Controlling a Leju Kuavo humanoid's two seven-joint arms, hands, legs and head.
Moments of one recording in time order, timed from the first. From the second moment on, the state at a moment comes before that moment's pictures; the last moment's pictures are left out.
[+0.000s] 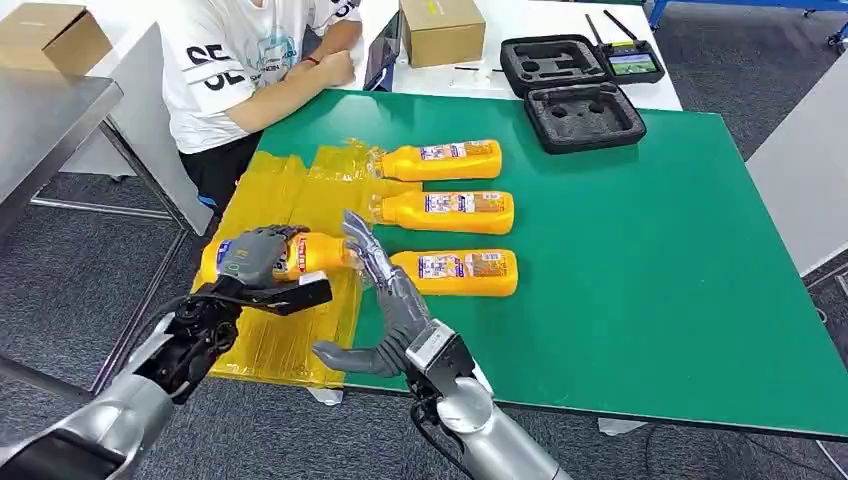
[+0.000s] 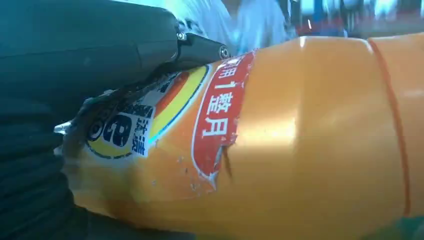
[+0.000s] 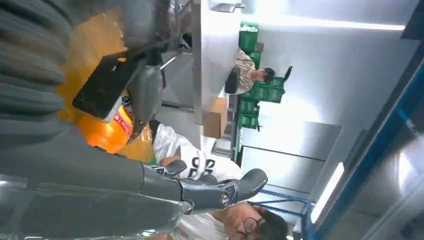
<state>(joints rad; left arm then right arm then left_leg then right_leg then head) -0.61 0.18 -0.45 -0.74 -1.06 0.17 -0.28 -0.35 0.20 0.77 -1.24 0.10 -0.17 -0.66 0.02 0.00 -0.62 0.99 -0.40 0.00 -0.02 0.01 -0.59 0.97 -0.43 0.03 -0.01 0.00</state>
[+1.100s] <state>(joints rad) -0.82 0.21 -0.63 -0.47 -1.06 -0.21 -0.33 -0.35 0.21 0.77 -1.14 0.09 -0.15 -0.70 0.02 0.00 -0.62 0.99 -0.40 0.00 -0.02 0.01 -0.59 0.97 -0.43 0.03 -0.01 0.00</state>
